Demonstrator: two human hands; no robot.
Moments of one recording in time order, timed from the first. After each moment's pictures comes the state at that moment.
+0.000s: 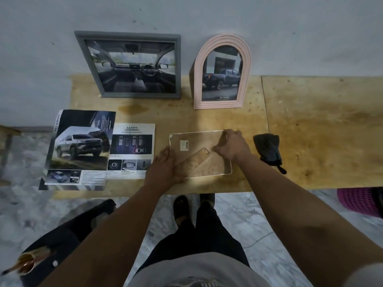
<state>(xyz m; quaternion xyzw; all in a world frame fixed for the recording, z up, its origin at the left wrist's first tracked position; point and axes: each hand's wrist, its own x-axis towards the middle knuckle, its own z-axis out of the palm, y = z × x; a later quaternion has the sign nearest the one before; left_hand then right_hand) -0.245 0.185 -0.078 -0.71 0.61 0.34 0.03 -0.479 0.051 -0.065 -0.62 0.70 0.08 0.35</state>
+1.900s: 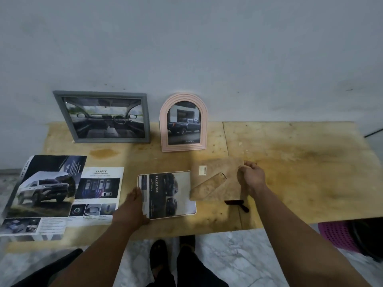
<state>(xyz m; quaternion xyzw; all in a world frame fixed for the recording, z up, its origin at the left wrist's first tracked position) -0.268 0.164 -0.073 -0.75 0.57 0.33 0.10 -0.643 0.003 -0.017 -0.27 0.78 -0.32 0.47</state>
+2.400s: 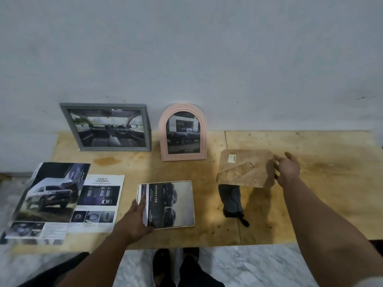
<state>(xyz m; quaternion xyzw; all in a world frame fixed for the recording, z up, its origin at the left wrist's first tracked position) -0.286 0.164 -0.064 -0.74 0.52 0.42 0.02 -0.751 -0.085 -0.010 -0.17 0.73 -0.44 0.49</state>
